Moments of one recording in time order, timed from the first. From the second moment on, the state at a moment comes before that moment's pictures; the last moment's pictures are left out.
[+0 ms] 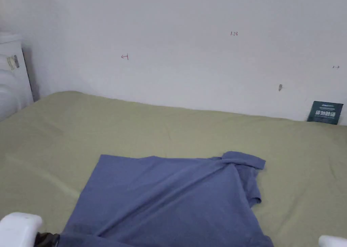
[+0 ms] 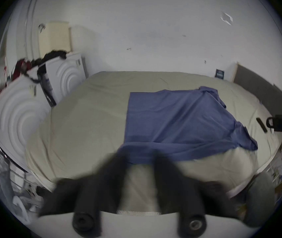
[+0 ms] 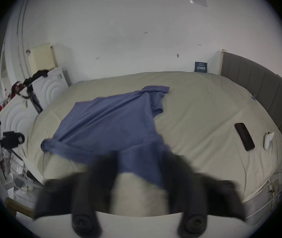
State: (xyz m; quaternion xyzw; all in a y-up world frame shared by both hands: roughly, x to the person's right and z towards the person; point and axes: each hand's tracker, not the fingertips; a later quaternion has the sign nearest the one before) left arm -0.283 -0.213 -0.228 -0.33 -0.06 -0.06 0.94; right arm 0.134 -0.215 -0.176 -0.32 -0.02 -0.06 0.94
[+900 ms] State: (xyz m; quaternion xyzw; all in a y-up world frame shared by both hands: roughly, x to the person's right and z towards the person) left arm -0.353 -0.278 -0.308 -0.41 -0.07 -0.04 0.91; right arm 0.138 -0.230 -0.161 -0.34 -0.02 -0.06 0.94
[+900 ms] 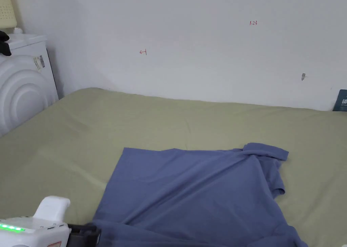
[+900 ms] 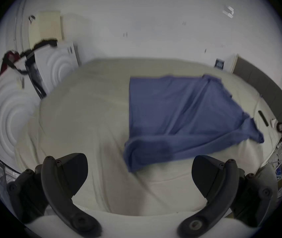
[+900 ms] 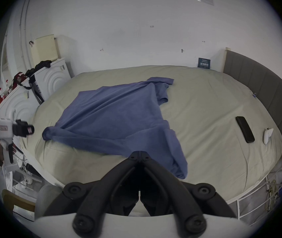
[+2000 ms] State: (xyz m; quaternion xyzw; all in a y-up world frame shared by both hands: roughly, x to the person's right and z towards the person) left arm -0.336 -0.308 -0.337 -0.43 -0.09 0.04 0.90; right arm 0.200 -0.288 -0.261 -0.46 -0.02 -0.06 0.88
